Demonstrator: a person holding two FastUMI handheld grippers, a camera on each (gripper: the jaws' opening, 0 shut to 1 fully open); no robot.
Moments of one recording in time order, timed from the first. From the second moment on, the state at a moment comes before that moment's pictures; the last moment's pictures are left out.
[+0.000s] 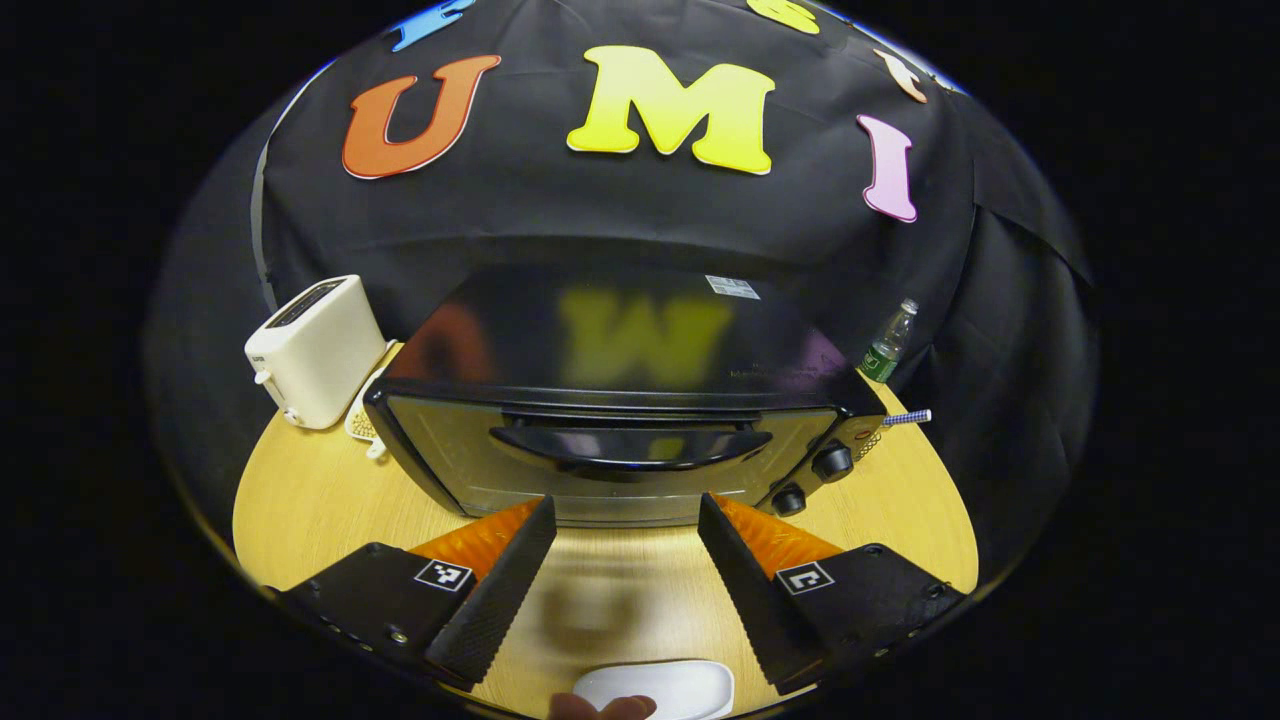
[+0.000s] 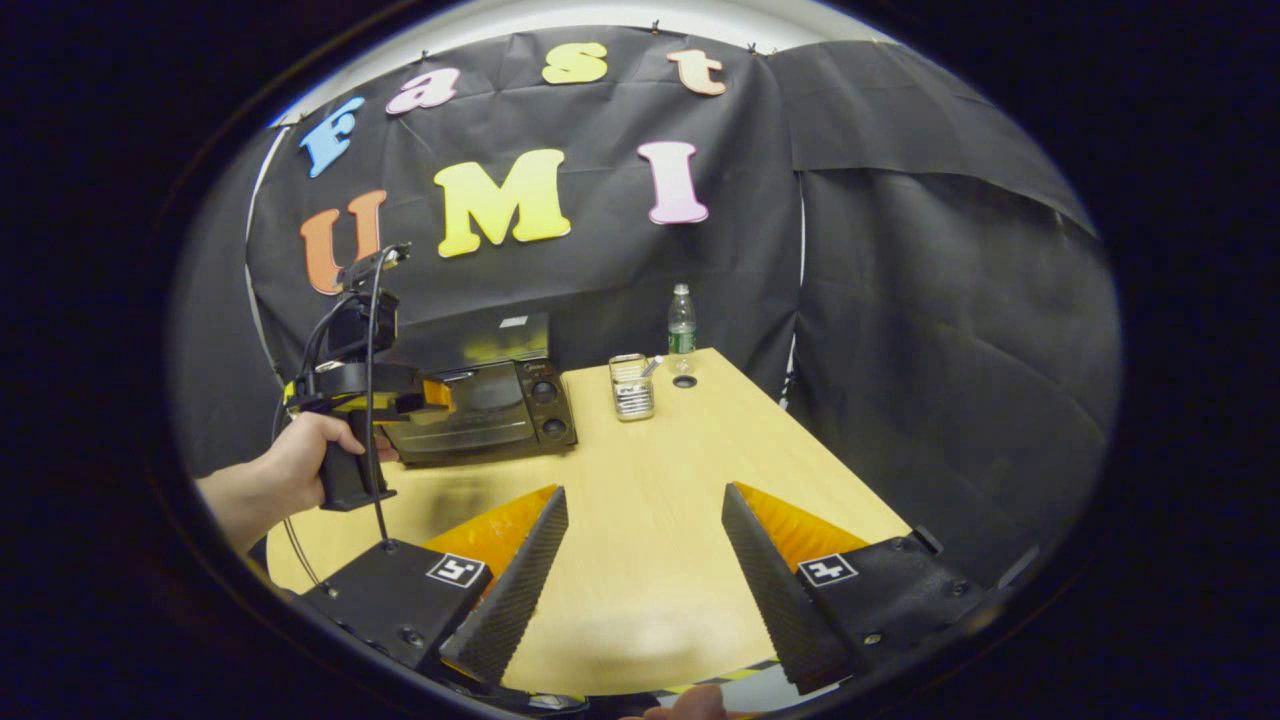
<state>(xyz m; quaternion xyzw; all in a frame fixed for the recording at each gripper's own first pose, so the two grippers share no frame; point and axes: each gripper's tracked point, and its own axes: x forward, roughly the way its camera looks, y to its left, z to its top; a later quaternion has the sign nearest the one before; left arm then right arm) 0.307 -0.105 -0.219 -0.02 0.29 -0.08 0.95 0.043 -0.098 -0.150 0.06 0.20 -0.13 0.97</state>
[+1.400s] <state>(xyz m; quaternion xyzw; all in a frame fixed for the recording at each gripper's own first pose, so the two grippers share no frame) -0.046 0.036 0.054 -0.04 -0.02 -0.02 1.00 -0.062 0.042 0.043 -0.01 -0.02 0.07 1.00</state>
